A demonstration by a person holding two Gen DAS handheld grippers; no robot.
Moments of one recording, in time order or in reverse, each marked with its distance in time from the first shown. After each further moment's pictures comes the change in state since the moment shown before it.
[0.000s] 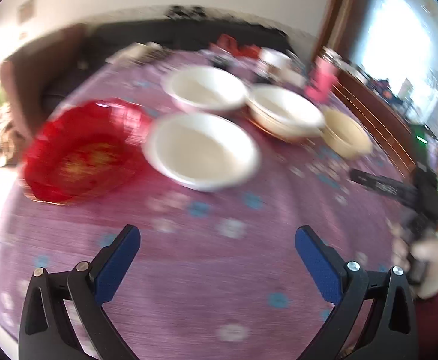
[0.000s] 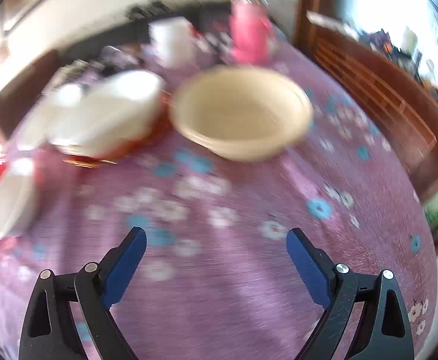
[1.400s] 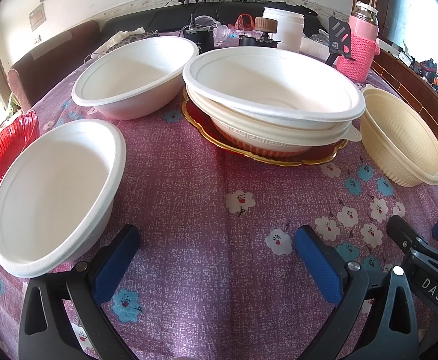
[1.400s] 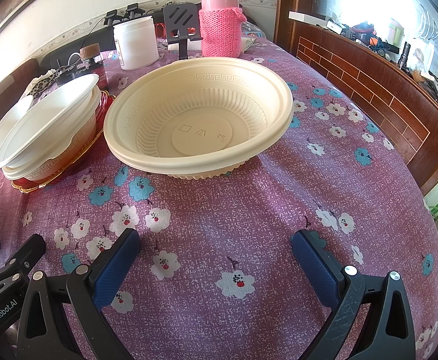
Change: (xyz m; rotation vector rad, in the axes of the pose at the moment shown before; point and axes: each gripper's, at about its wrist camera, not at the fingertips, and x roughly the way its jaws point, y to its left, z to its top) left arm 0.185 -0.150 0.050 0.006 0.075 0.210; right arm 0.072 -0.056 0.008 0.077 0.046 -0.129
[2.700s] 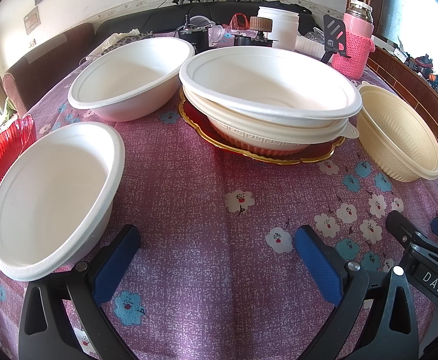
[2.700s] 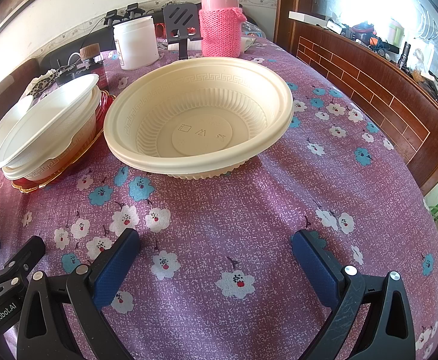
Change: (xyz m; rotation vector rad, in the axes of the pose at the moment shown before) left arm -0.001 0.001 -0.001 0.021 0.000 -0.017; right arm 0.000 0.000 0.000 0.000 0.000 0.000
